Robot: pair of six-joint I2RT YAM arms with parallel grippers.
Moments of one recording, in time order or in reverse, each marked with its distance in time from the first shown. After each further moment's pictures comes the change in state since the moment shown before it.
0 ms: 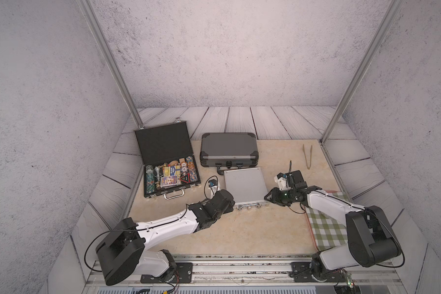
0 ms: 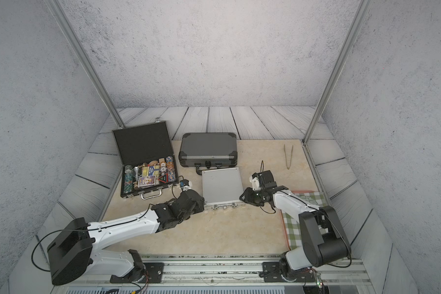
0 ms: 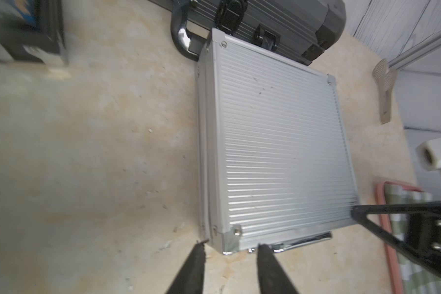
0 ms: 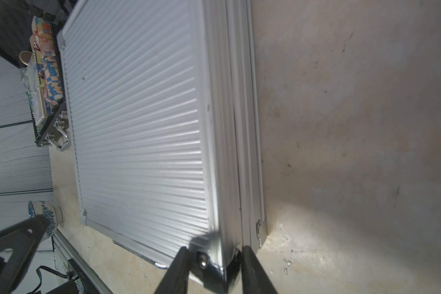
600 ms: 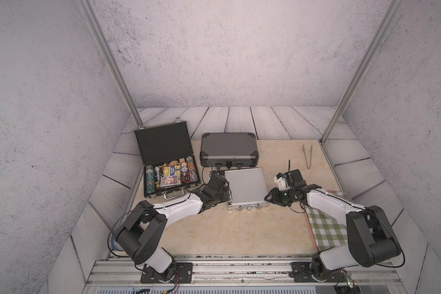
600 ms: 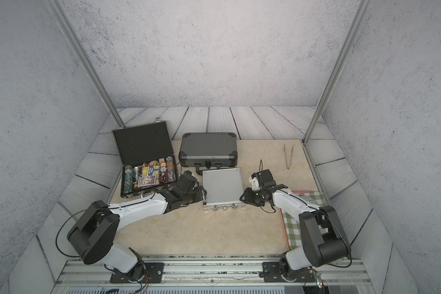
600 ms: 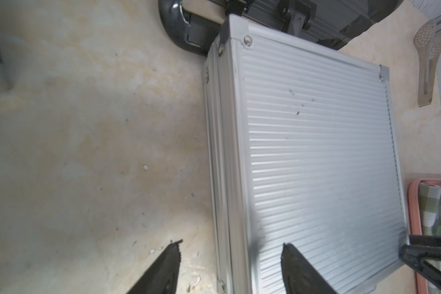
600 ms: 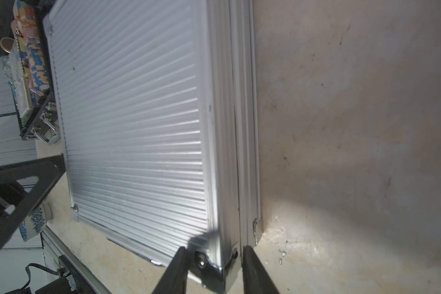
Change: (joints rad) left arm 0.215 0.243 0.139 0.040 0.298 0.203; right arm 0.008 0.000 0.034 -0.074 0.025 -0.030
